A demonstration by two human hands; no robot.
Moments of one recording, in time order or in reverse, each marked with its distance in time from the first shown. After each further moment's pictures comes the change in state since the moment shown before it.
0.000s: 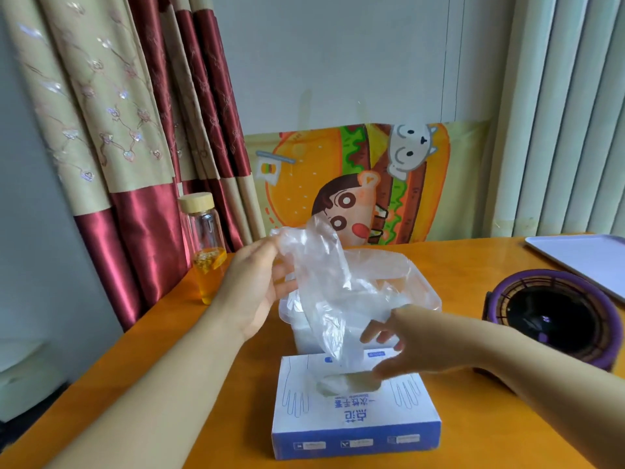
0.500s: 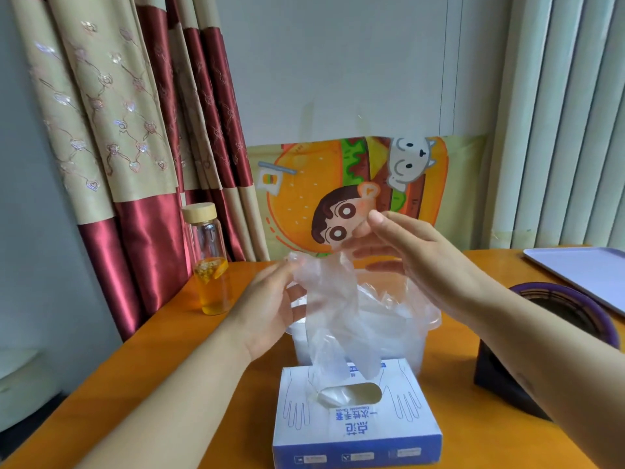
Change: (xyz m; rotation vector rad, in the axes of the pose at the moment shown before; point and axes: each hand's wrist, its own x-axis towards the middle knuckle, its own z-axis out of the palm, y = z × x) left_hand 0.003 -0.013 -0.002 -0.060 -0.151 -0.136; right_hand -0.007 -0.038 -0.057 0.889 0.597 -0.205
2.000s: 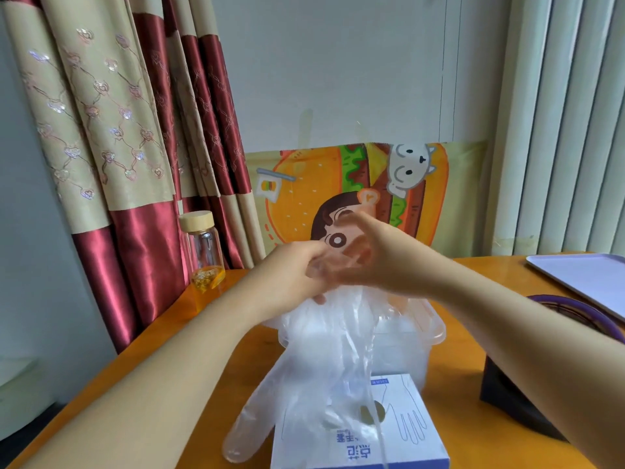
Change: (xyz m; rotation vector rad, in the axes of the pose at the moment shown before) left_hand 0.018 0.043 0.018 1.101 -0.156 0.290; right_hand 0.041 0.005 0.005 -0.655 -0.121 -0.045
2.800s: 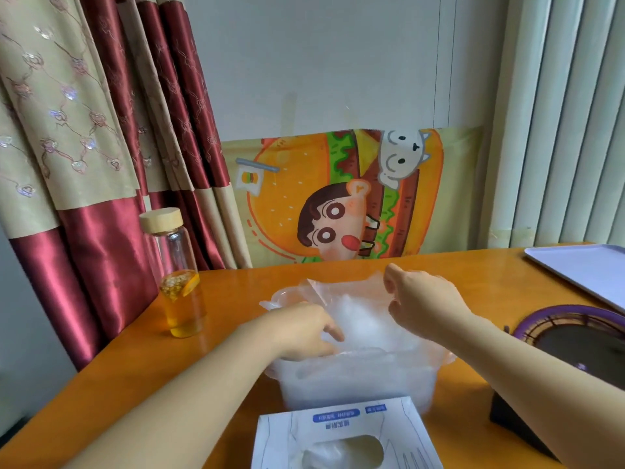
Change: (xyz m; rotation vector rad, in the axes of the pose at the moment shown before) left_hand 0.061 -0.070 0.068 0.465 -0.538 -0.152; right_hand 0.016 0.117 0.042 -0.589 0.011 0.344
